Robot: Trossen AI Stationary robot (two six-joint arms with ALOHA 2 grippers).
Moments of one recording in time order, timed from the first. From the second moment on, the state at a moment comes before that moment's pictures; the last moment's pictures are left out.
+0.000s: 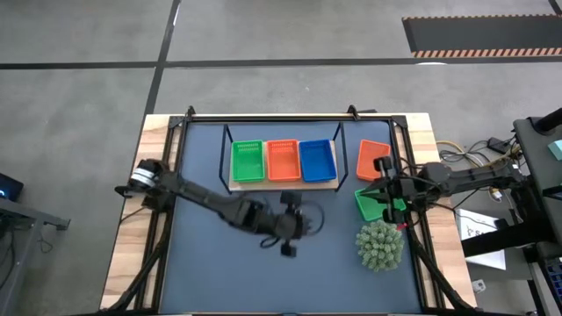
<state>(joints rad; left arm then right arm) -0.32 1.85 1.44 -0.20 -0.39 0.09 0.15 0.36 0.21 0.30 -0.08 -0.30</state>
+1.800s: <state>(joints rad) -0.39 0.95 0.49 0.31 -0.43 0.32 0.03 1.79 1.48 -0.99 0.21 -0.20</state>
